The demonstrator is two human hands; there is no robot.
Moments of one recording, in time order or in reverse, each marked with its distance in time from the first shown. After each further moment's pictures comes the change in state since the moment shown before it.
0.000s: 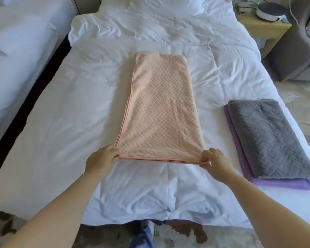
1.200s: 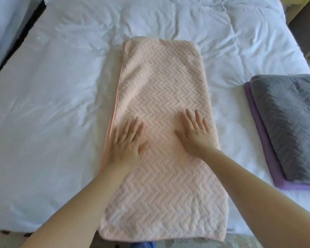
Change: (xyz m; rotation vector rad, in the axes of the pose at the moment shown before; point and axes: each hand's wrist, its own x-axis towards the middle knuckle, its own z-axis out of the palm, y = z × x) left_hand 0.040 0.056 0.111 0.172 0.049 0.076; right_hand 0.092 -0.015 0.097 -0.130 0.028 -0.064
